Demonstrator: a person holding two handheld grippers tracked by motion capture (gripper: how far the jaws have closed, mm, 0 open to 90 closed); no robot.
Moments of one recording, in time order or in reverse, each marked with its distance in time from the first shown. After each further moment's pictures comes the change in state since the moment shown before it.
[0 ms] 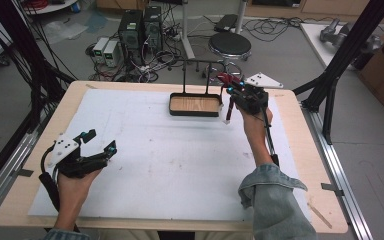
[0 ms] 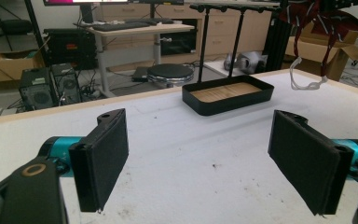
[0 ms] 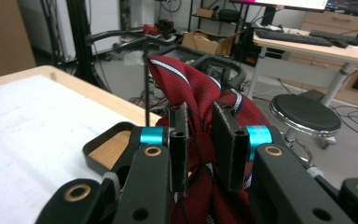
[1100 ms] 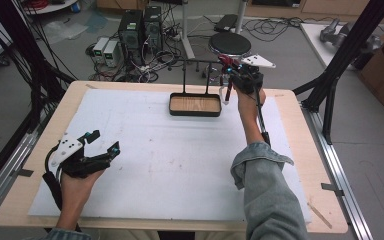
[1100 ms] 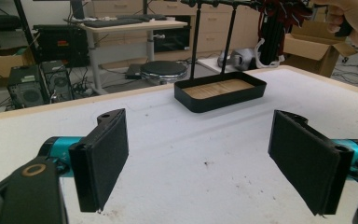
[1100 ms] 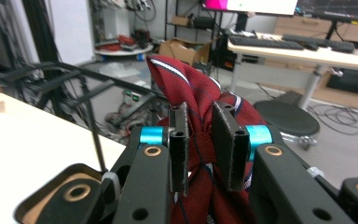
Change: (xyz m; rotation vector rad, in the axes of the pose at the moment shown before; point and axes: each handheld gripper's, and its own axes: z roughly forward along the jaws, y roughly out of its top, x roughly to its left) left arm -0.003 -0.002 0.005 0.013 -0.028 -0.003; right arm -0.031 0.018 0.061 -0.015 -0.099 0.050
